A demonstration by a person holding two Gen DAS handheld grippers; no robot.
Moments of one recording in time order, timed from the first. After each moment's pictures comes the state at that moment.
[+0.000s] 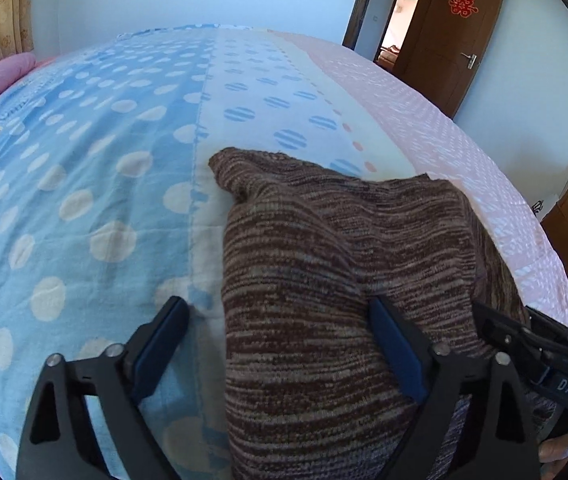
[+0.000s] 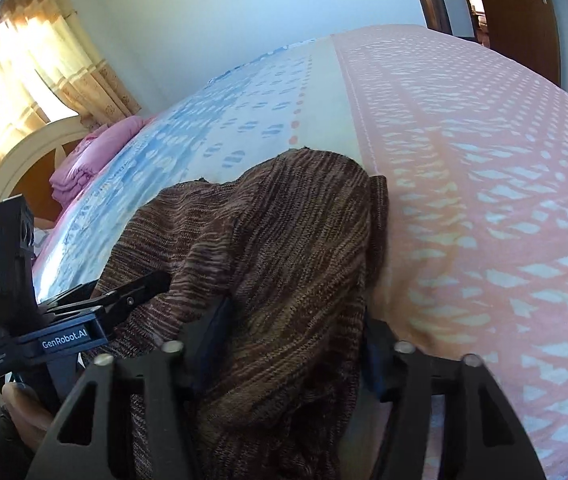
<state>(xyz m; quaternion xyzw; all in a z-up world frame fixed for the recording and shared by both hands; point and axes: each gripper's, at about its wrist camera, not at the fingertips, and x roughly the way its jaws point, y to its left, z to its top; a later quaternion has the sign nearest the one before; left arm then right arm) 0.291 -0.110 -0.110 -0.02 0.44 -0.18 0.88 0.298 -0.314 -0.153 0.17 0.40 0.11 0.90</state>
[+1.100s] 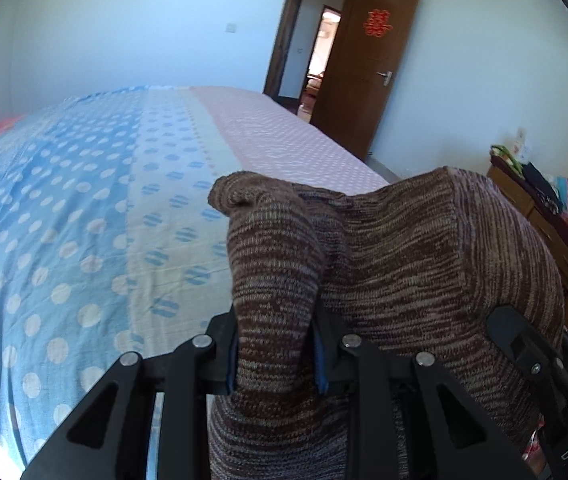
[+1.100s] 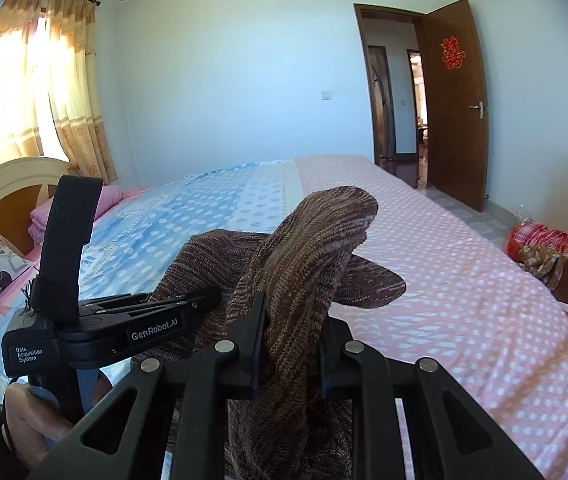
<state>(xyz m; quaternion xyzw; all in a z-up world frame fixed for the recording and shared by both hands) 0.167 -0.138 -0.005 -0.01 0.36 -0.30 0.89 0.067 -0.277 -0.011 0.08 0.21 -0.05 0.97</state>
